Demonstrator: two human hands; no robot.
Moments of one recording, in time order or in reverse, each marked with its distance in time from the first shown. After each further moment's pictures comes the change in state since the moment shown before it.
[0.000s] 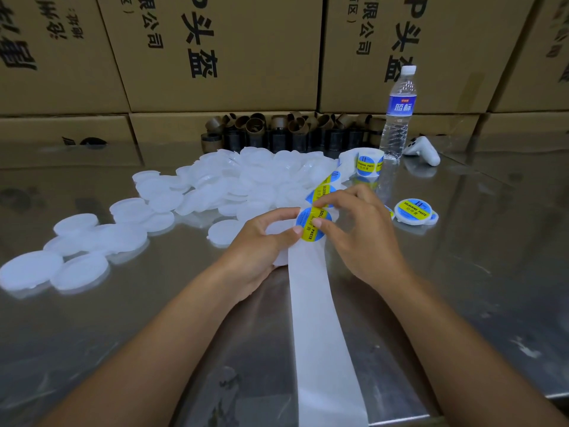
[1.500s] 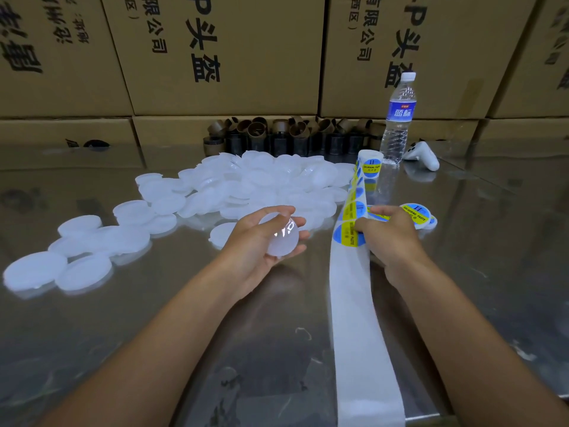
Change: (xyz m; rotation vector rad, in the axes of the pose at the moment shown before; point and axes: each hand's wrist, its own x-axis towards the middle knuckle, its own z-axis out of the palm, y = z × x) left_hand 0.007 0.000 -0.005 -0.303 0.052 0.046; right_hand 0.012 0.016 -0.011 0.408 0.102 0.820
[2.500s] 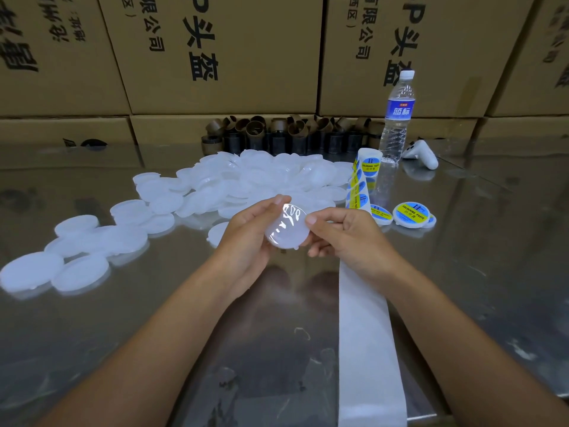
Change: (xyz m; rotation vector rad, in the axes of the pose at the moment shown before) left_hand 0.003 0.000 -0.004 0.064 -0.070 0.118; right_hand -0.030 -0.008 0.015 0.118 -0.602 -0.274
